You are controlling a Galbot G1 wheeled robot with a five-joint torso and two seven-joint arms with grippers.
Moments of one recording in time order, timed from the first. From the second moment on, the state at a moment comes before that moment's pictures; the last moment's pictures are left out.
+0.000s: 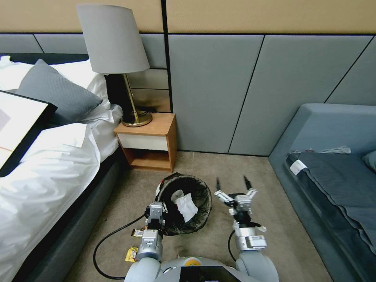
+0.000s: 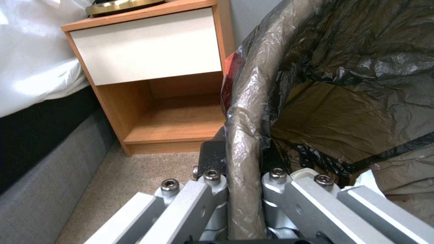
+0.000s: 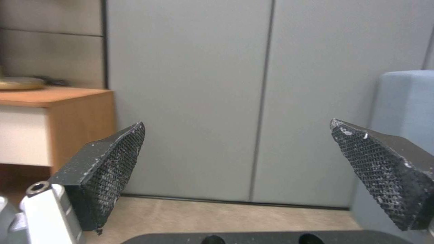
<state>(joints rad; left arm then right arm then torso) 1.82 -1.51 -0.22 -2.32 0.24 0.22 -0.27 -1.82 1.61 0.41 2.29 -0.24 0.22 0.18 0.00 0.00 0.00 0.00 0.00</state>
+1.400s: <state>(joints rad) 1.84 -1.50 -0.22 -2.35 0.20 0.23 -0.28 -1.80 1.61 0.48 2.27 -0.20 0.24 0.14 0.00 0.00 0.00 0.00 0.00</state>
